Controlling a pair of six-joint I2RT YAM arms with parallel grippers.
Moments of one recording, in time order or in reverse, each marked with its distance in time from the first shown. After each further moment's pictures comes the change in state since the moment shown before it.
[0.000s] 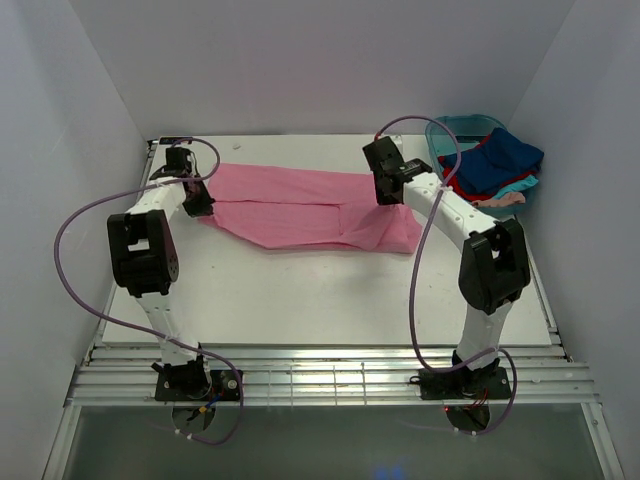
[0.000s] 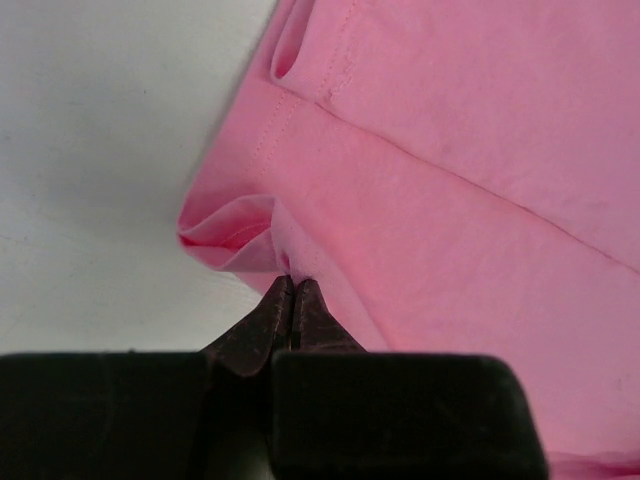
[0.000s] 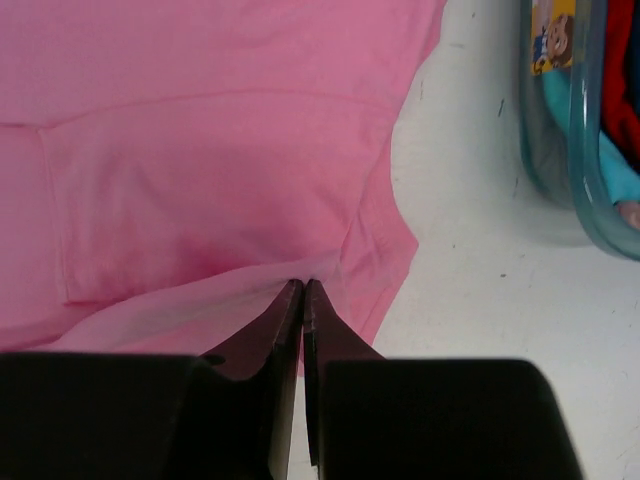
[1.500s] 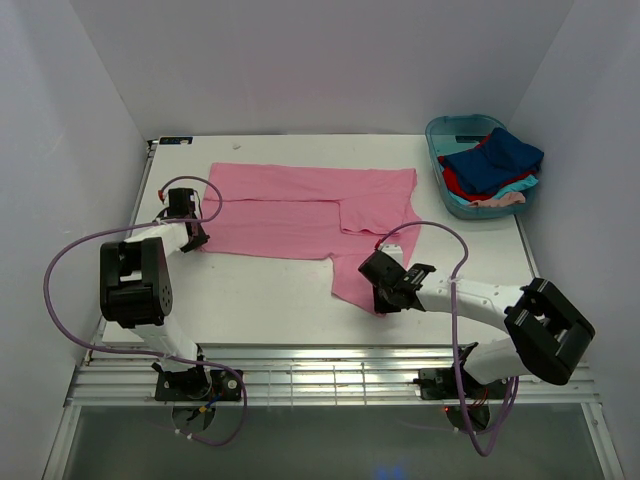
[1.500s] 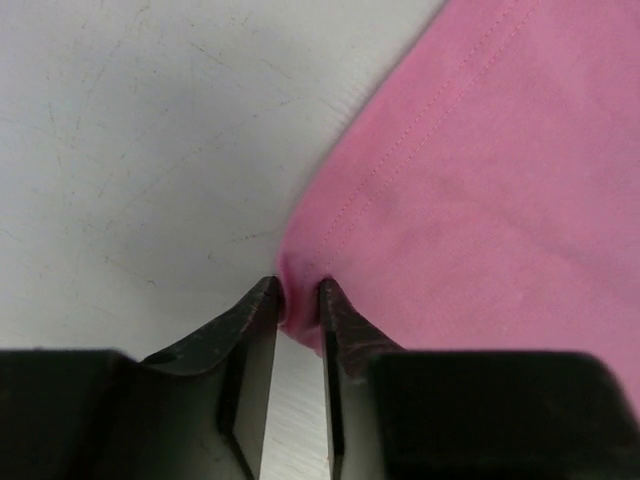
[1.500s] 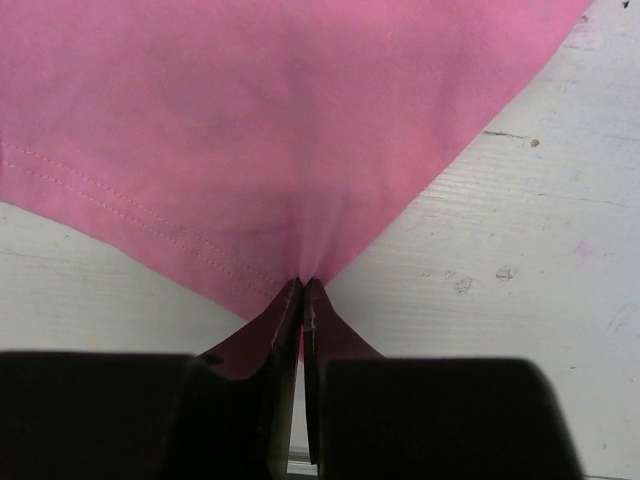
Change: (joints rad) left arm -0.006 -0.243 -0.513 0.296 -0.295 0.004; right arm 0.358 -0.446 -0.878 0.203 -0.185 0.439
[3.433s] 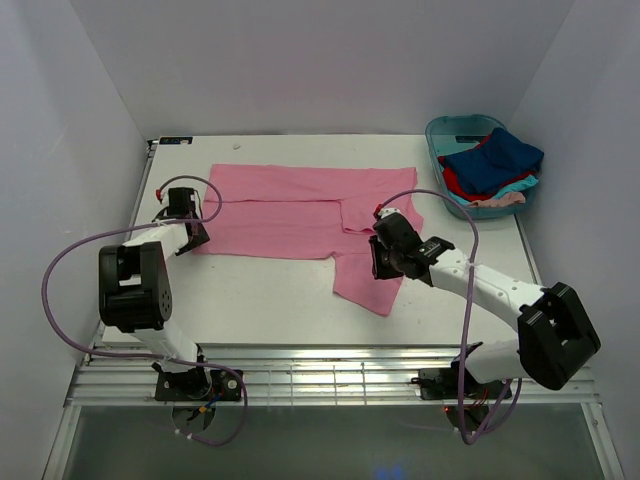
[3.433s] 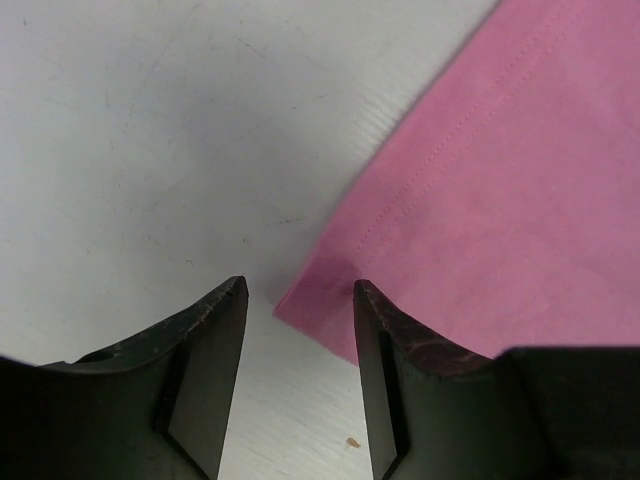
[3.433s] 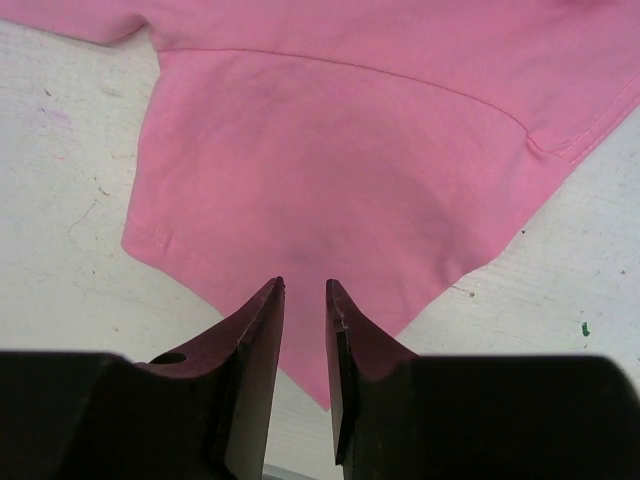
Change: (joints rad) left arm -0.009 -0.027 0.013 -0.051 -0.072 -0.001; right arm -0.190 -0.030 0.179 0.035 -0.139 -0.295
